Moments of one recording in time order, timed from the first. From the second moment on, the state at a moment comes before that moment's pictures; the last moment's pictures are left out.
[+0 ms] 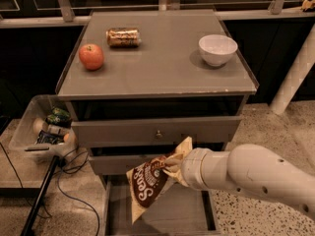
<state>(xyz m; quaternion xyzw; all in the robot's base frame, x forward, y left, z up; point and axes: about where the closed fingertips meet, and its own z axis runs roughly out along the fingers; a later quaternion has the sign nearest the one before) 0.444 -0.047 0.696 -0.52 0.75 0.12 0.39</state>
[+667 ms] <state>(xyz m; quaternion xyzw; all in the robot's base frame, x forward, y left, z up) 0.446 -0.056 0.642 -0.50 0.75 0.14 0.40</state>
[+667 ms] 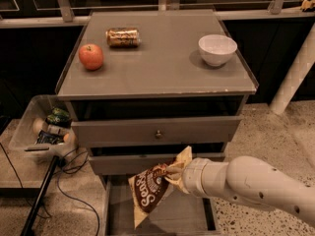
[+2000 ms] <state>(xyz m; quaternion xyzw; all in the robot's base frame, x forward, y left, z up) 0.475 -0.058 0.498 -0.45 0.82 0.16 0.32</state>
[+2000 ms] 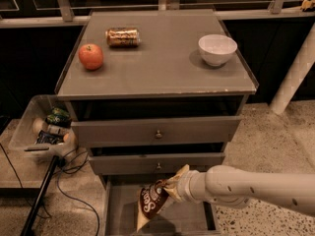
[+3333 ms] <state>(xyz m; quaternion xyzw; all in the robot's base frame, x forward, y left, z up) 0.474 -0.078 0.333 -0.43 0.80 0.21 0.36</state>
